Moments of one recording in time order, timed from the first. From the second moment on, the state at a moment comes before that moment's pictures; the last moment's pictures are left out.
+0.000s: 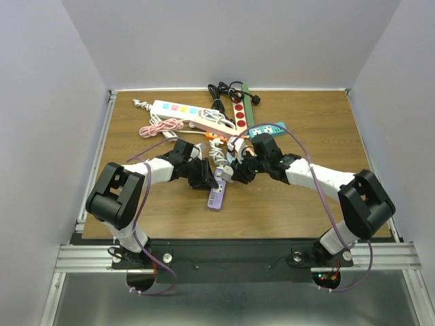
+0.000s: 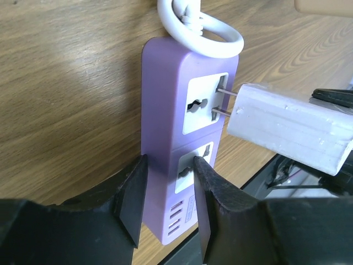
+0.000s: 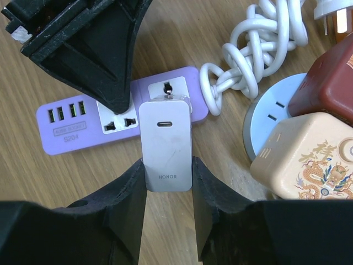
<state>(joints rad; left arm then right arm) -0.45 1.66 0.80 -0.16 0.52 -0.60 0.64 1.55 0.92 -0.08 -0.44 -0.26</state>
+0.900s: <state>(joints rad) -0.45 1.67 0.85 -0.23 0.50 -0.48 0.71 1.64 1.13 -0.34 -0.29 -0.29</state>
